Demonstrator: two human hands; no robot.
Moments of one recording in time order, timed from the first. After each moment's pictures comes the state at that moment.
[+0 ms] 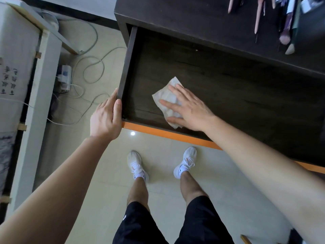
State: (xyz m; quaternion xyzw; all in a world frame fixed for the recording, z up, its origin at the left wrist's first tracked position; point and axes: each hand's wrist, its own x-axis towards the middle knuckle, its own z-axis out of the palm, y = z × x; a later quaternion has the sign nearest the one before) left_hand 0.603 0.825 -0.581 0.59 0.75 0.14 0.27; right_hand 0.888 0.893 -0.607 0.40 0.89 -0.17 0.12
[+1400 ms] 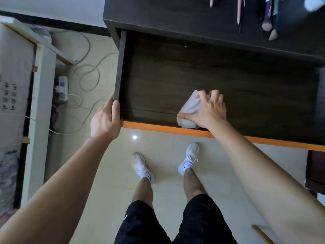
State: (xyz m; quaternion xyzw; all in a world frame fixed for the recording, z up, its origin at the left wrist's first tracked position) left_hand 0.604 0.825 -0.575 0.57 0.76 0.12 0.30; right_hand 0.916 0.852 -0.595 0.76 0.63 -0.16 0.09
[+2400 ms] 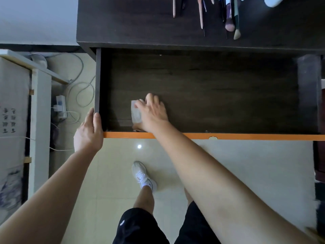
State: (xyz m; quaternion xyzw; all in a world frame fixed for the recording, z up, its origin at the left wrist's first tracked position) left_hand 0.621 0.822 -0.558 0.52 0.80 0.07 0.28; right_hand 0.817 0.863 -0.588 0.63 0.74 -0.25 0.05
